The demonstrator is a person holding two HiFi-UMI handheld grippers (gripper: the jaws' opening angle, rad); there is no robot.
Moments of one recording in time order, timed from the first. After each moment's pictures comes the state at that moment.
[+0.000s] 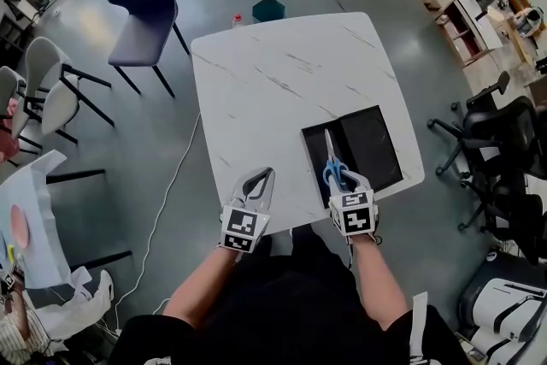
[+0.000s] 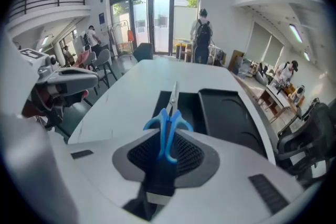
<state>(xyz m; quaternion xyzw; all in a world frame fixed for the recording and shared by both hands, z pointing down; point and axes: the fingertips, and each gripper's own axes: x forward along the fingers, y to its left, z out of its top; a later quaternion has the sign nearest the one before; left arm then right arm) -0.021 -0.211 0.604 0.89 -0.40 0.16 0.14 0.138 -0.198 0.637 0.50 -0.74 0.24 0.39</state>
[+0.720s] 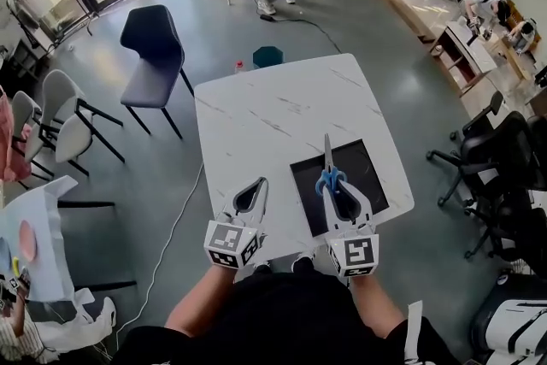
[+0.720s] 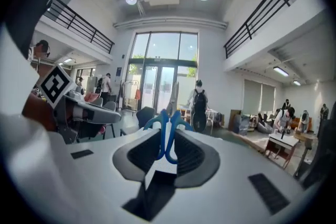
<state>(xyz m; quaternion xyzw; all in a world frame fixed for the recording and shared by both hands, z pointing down) -0.001 -0.245 0.486 0.89 -0.44 0.05 0.13 0.137 -0.219 0.463 0.55 -0.83 0.01 0.12</state>
